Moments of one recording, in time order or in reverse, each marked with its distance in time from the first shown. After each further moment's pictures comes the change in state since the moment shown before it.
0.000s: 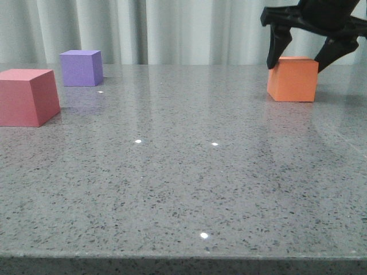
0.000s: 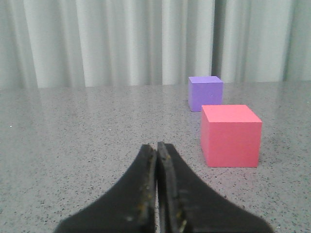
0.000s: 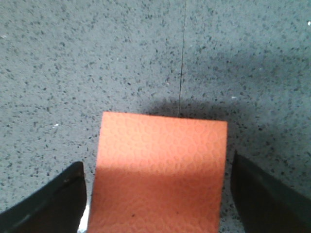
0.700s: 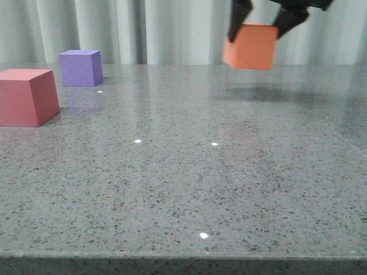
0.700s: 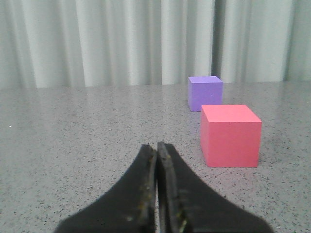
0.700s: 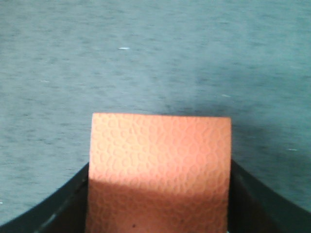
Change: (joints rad) left arm 0.000 0.000 0.000 0.000 0.000 0.000; right arm 0.187 0.019 -0.200 -0.031 0.124 0.094
